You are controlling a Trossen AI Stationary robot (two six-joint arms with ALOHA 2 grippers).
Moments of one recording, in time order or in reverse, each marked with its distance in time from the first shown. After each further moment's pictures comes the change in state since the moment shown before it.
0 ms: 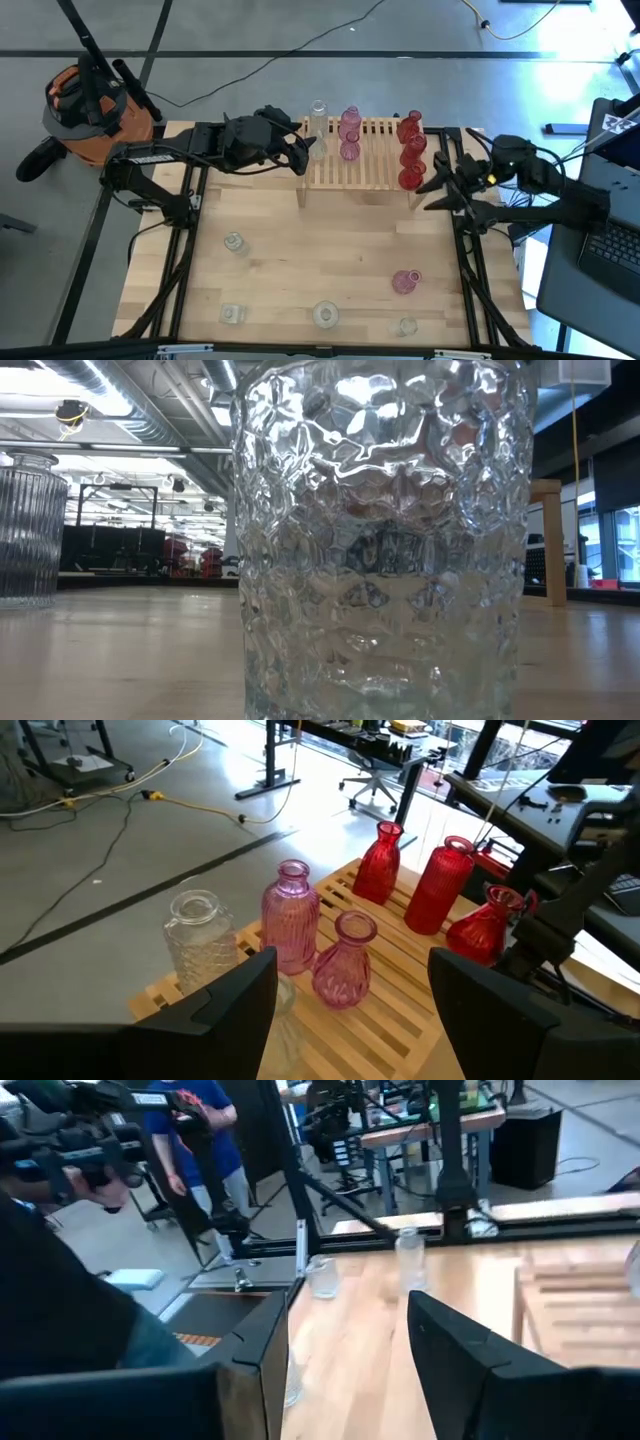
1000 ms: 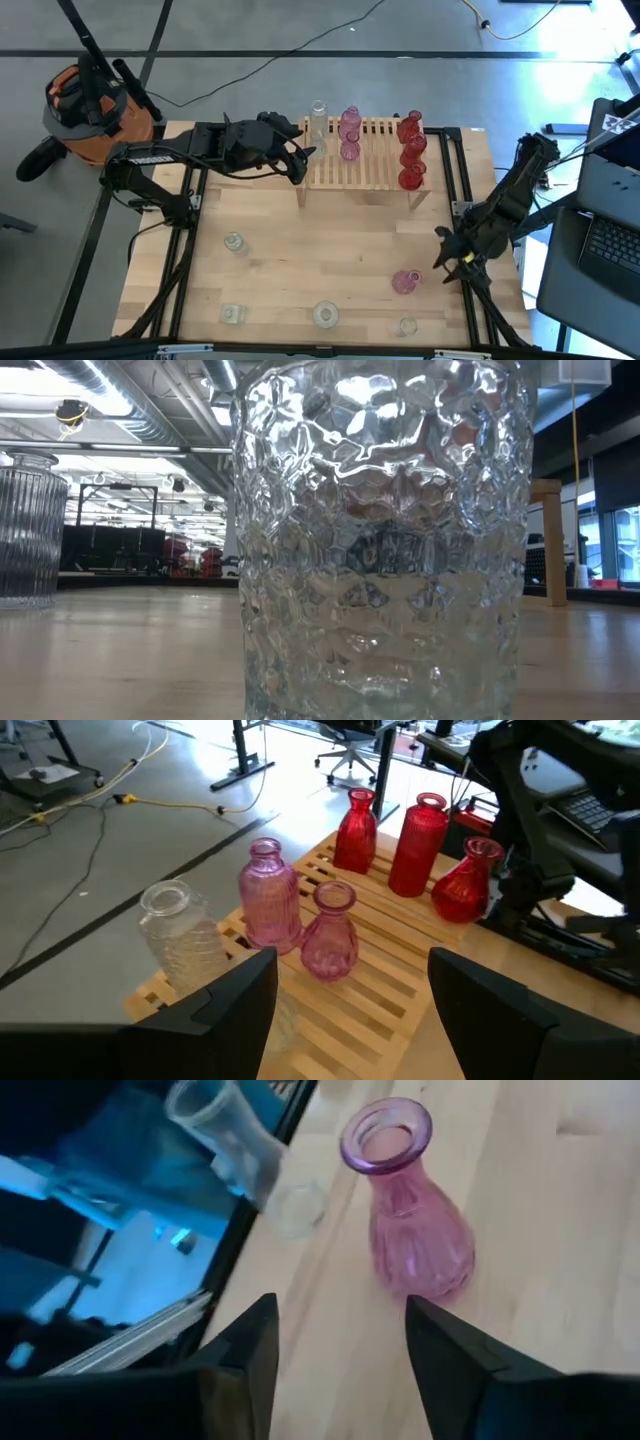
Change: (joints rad) left arm -0.020 0.000 0.000 -0.045 0.062 0.091; right arm 1.100 -0.065 -0.431 -0.189 0.638 0.501
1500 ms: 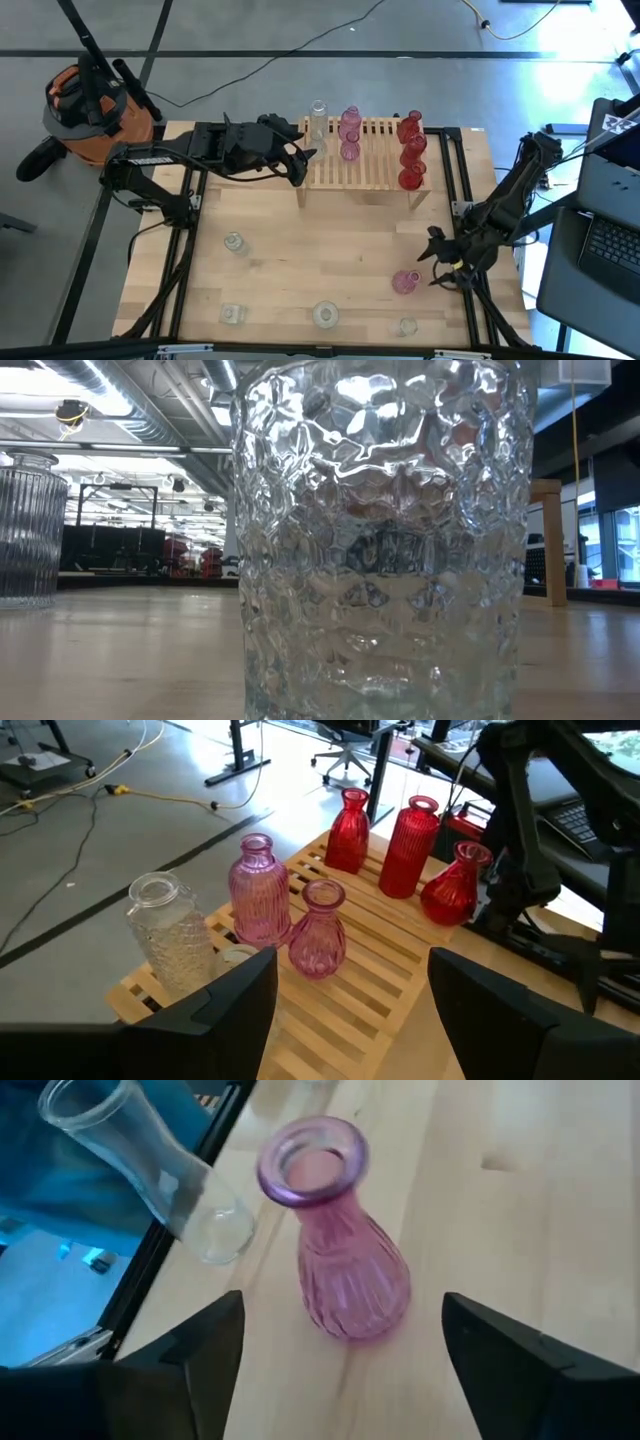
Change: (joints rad) left arm -0.012 0.000 0.000 0.001 -0.001 -0.047; right arm 0.010 0.153 -0.038 0.131 0.181 -0.062
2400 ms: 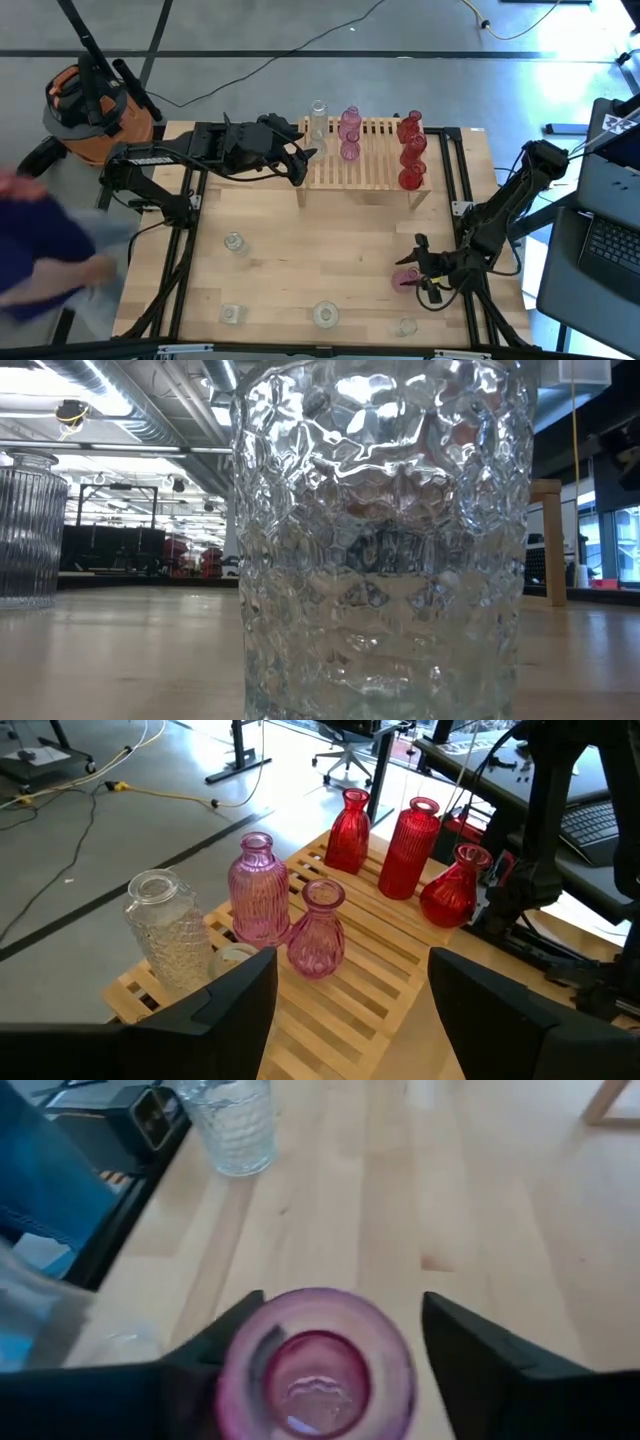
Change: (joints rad) left arm 0.000 0.000 0.000 0.000 -0.001 -0.015; right arm 0.000 0.376 0.000 0.404 0.334 -0.010
